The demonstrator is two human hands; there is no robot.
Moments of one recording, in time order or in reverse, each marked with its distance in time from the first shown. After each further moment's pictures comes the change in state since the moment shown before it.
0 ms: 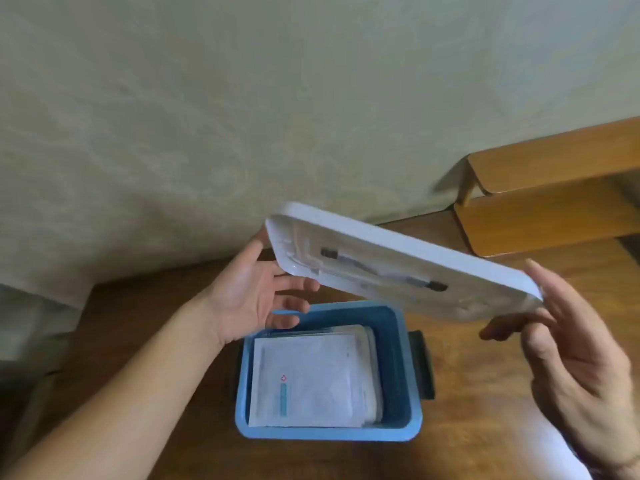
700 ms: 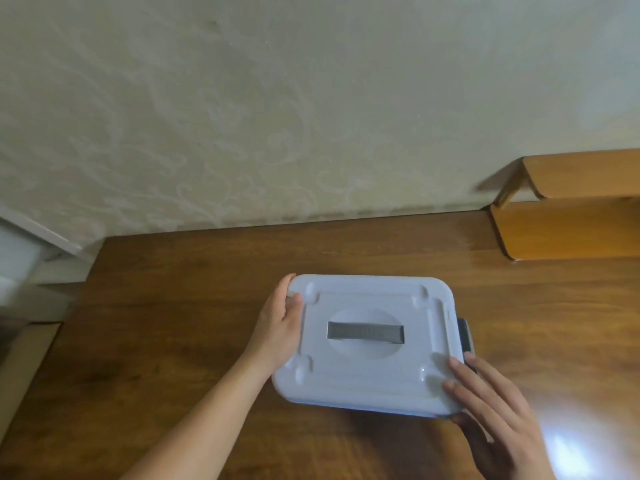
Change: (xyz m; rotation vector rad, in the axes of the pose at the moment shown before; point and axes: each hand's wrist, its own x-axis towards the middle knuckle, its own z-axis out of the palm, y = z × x) left_hand -0.003 -0.117 -0.062 0.624 0.547 0.309; right_hand -0.100 0.069 0.048 -0.728 -0.386 -0.357
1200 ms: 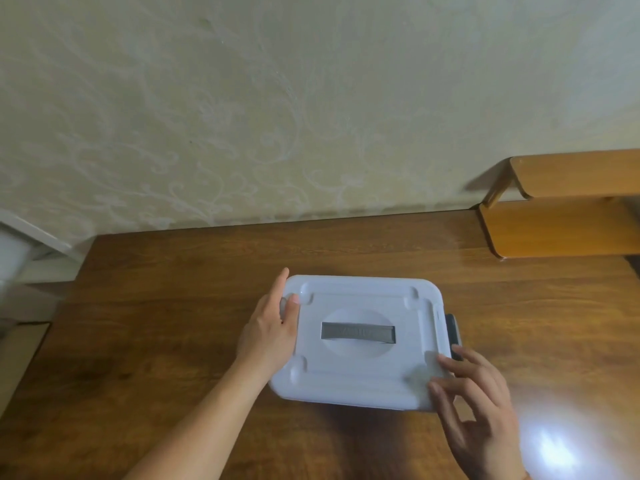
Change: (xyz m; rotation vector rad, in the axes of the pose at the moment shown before) left_hand -0.008 -0.004 0.008 0.254 0.077 0.007; right_hand 0.017 -0.023 0.012 0.058 0.233 0.202
